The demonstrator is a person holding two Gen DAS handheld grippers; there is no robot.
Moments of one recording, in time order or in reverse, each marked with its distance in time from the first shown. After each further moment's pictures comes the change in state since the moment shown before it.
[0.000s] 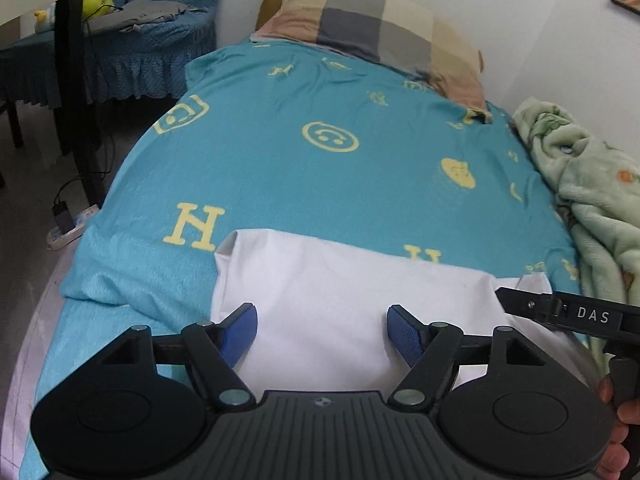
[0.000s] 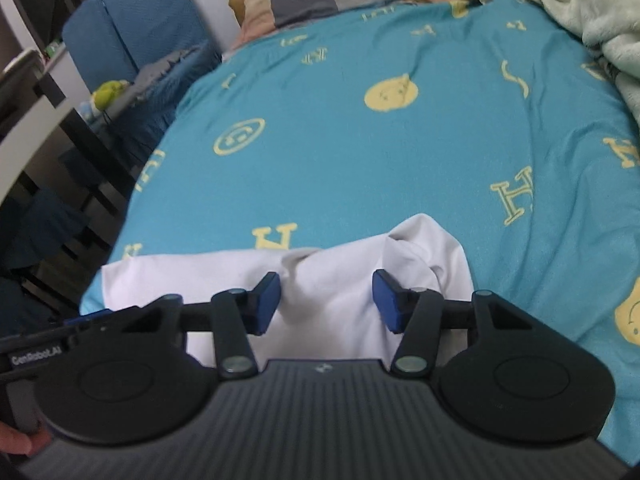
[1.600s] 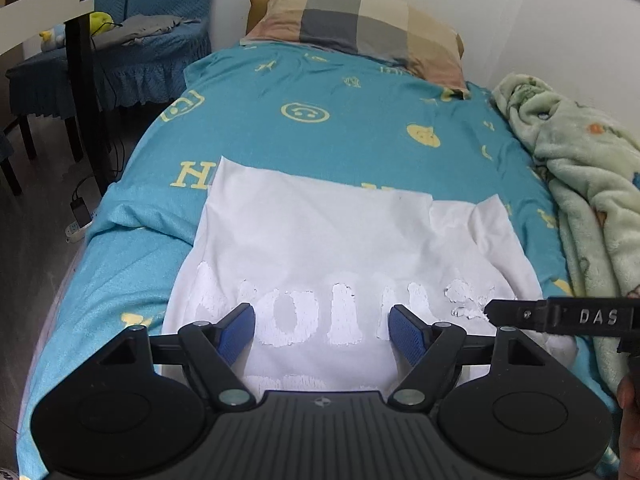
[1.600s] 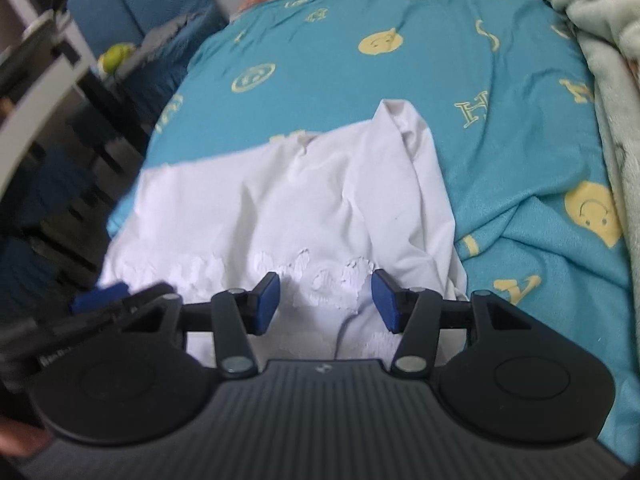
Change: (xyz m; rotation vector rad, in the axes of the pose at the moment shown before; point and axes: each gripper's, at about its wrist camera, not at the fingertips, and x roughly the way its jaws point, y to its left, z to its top) left arm -0.073 -0.036 -0.070 0.029 -0.019 0.002; right arm -0.085 0.004 -0.057 0.033 0.093 0.014
